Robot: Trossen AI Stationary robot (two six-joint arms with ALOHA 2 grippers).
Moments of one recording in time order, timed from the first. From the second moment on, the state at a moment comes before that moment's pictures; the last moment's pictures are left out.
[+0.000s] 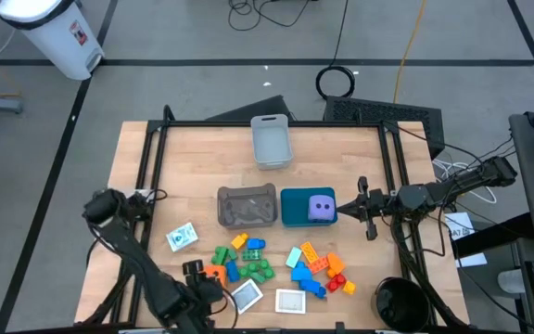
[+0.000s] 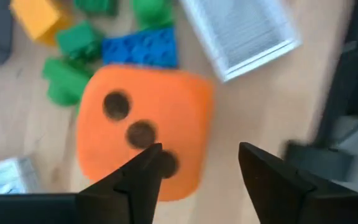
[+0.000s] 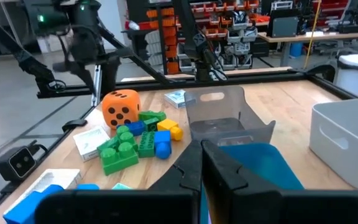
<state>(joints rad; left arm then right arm) -0.87 1.93 1.55 -1.15 -0.24 -1.07 0.32 0.39 0.12 0.20 0.26 0.13</state>
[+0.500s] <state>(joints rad) -0.86 1.98 1.55 -1.16 -0.24 -1.12 0.32 0.40 0.12 0.20 0.26 0.12</state>
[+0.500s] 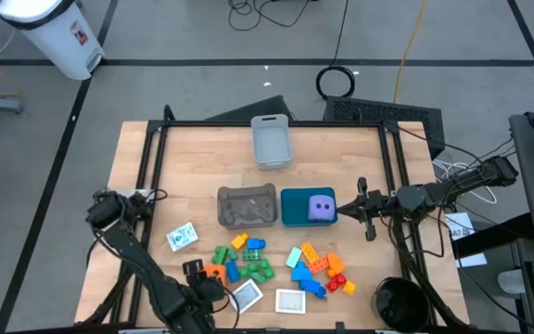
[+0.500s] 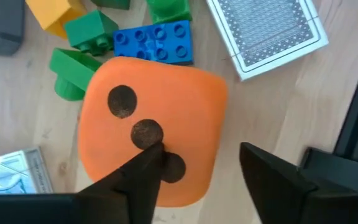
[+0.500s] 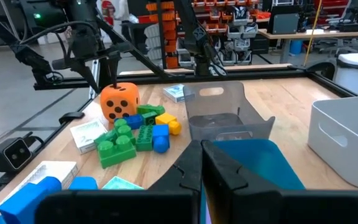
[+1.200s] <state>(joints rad) -0.77 1.92 1.55 -1.22 -0.05 -1.08 0.32 0.40 0.12 0.19 0.26 0.12</state>
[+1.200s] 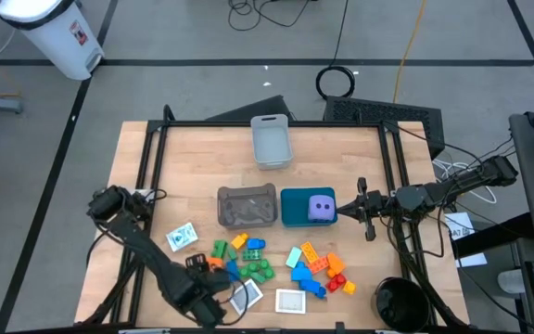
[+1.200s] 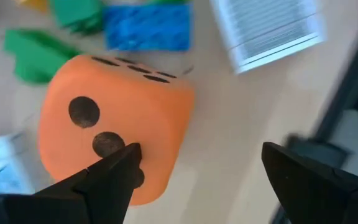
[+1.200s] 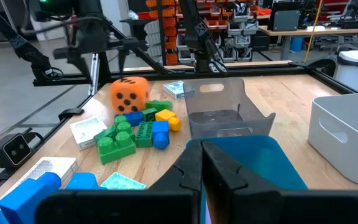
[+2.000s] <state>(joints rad) -0.85 1.97 1.52 -1.39 -0.28 -0.99 0.32 0.41 0.12 0.17 0.26 0.12</state>
